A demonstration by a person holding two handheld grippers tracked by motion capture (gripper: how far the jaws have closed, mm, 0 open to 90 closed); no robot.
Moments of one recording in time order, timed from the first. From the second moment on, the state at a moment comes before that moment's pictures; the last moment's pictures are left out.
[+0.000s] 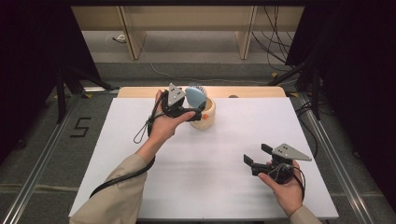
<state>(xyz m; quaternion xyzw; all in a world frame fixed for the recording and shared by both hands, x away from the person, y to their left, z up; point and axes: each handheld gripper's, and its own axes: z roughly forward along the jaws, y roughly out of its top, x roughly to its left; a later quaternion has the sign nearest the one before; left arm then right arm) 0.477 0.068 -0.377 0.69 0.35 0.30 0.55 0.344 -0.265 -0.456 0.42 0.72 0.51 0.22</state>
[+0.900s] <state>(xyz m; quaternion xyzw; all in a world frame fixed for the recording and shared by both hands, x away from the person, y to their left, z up) 0.453 0.090 -0.380 0.70 0.35 0.29 0.55 0.344 -0.265 -0.456 0.42 0.72 0.51 0.22</state>
